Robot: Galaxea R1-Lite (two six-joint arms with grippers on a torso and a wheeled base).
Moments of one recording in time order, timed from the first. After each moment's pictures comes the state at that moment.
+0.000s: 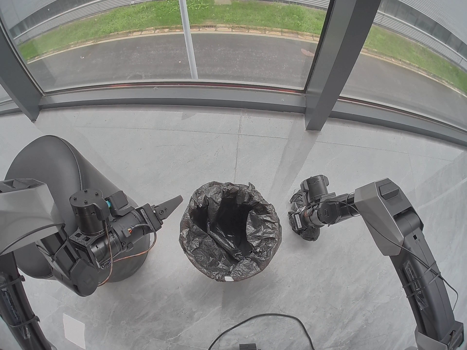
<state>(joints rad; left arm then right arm) -0.25 2.08 -0.51 -1.41 -0.28 -0.55 0.28 2.82 -2.00 0.02 -0.17 -0.02</state>
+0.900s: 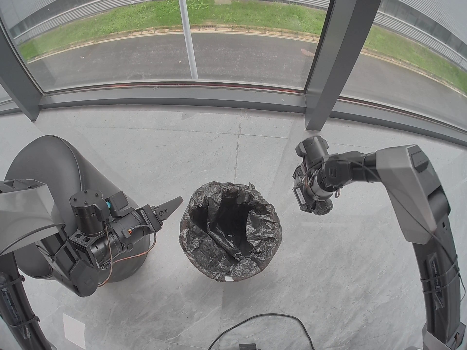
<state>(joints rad) -0.25 2.08 -0.50 -1.41 -0.28 -0.55 0.36 2.52 -2.00 0.36 -0.33 -0.06</state>
